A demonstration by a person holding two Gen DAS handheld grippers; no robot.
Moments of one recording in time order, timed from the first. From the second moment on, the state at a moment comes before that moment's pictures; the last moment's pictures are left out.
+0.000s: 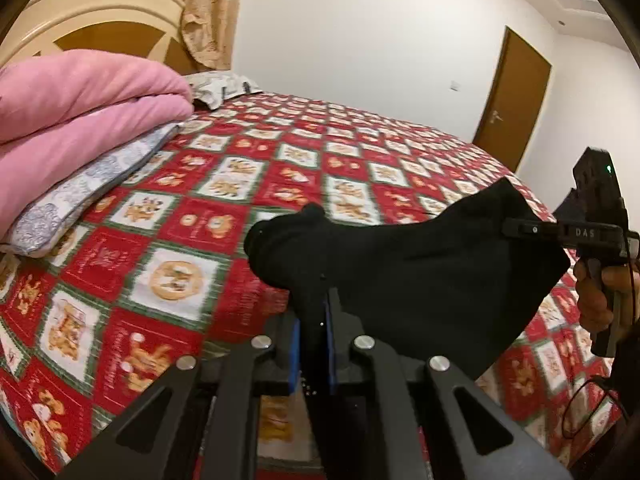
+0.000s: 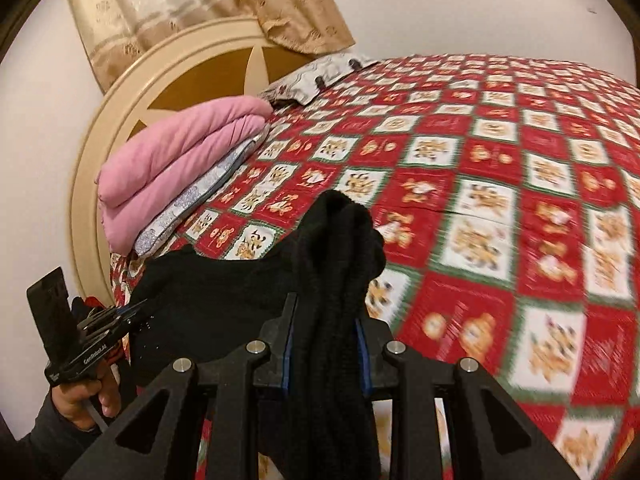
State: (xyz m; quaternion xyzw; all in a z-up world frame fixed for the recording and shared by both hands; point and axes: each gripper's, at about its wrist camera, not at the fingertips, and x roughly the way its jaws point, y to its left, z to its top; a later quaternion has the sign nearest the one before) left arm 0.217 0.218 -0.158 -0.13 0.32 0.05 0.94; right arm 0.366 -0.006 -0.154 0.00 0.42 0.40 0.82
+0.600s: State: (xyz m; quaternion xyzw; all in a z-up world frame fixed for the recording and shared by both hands) left arm 0.237 0.232 -0.206 -0.11 0.38 0.08 0.92; right arm 0.419 0.005 -0.216 0.02 0.49 0.37 0.79
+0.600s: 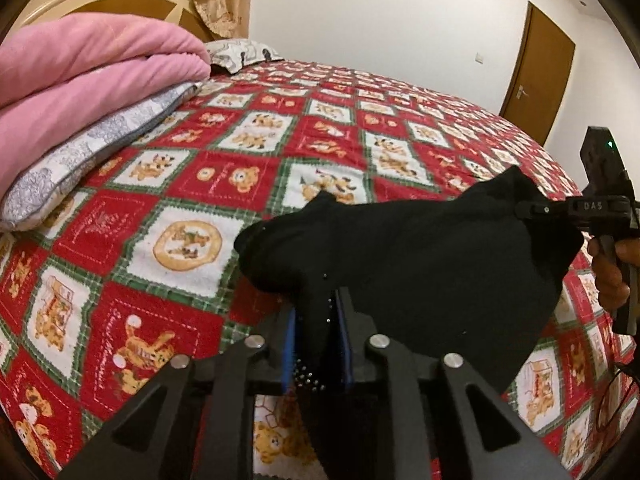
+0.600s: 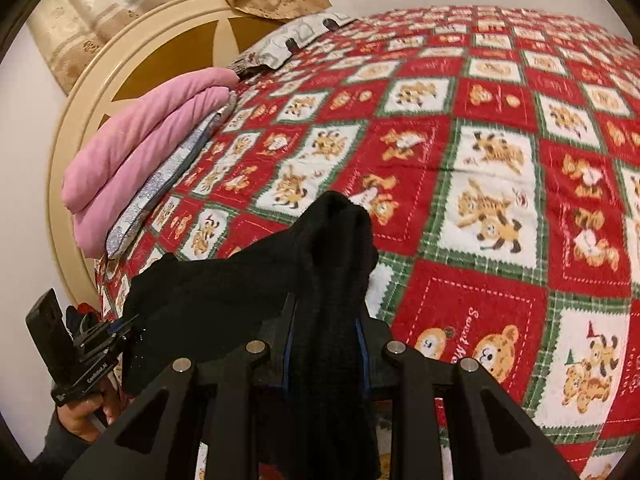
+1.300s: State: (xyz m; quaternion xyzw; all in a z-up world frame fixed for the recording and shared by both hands) left arm 0.204 0.233 -0.195 -0.10 0.39 0.10 0.91; right arm 0.402 -0.053 -0.202 0.03 0.48 0.28 0.83
